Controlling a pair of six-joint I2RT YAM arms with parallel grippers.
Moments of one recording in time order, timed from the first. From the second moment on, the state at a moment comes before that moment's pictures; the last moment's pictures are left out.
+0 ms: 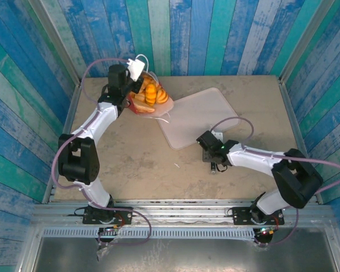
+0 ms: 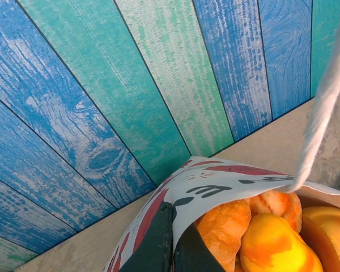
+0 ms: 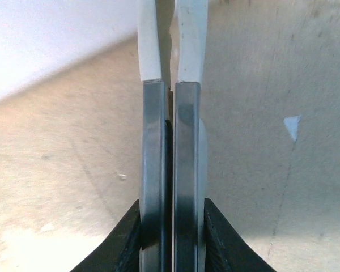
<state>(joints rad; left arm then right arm) -0.20 1.71 1.36 0.09 0.04 0.39 0.74 1.47 0.77 -0.47 0.35 0.70</state>
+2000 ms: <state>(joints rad) -0.20 1.68 1.30 0.13 0.13 0.26 0.46 1.48 1.38 -0.60 -0.48 0.49</state>
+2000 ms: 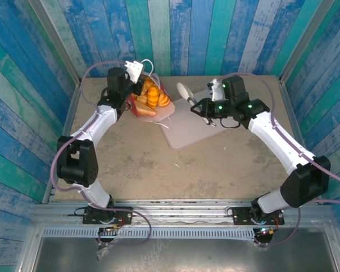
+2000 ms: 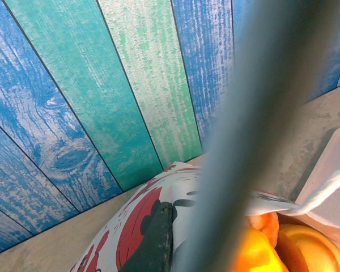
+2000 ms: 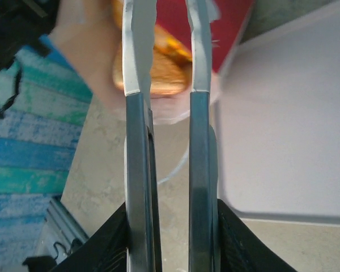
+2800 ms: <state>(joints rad) -0.20 1.68 1.37 0.03 0.17 0.28 0.71 1.81 1.84 -0.95 -0.25 0.06</state>
